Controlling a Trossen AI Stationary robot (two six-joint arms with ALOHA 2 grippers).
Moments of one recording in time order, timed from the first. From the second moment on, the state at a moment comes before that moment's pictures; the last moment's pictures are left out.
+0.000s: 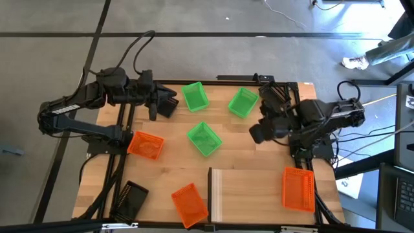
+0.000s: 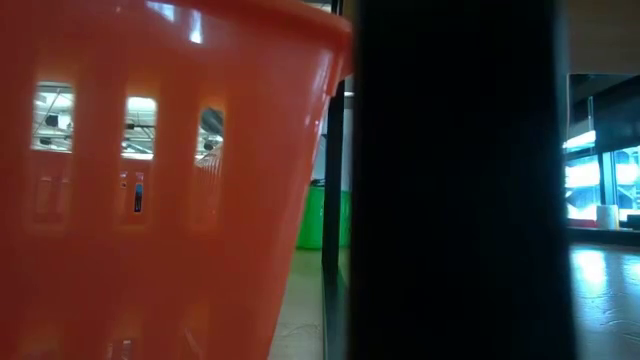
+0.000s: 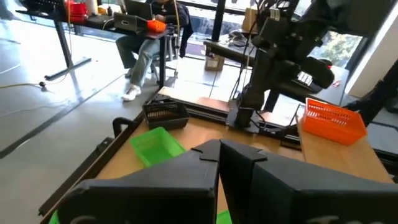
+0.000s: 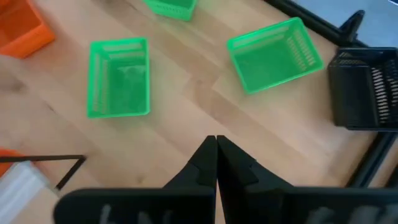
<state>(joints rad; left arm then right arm) 0.20 0.94 1.25 -0.43 -0.06 -0.15 0.29 1.42 1.71 -1.57 0.50 1.15</state>
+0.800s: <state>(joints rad) 0.20 0.96 1.25 -0.44 -0.08 -0.15 -0.34 1.68 1.71 -1.34 0.04 0.49</state>
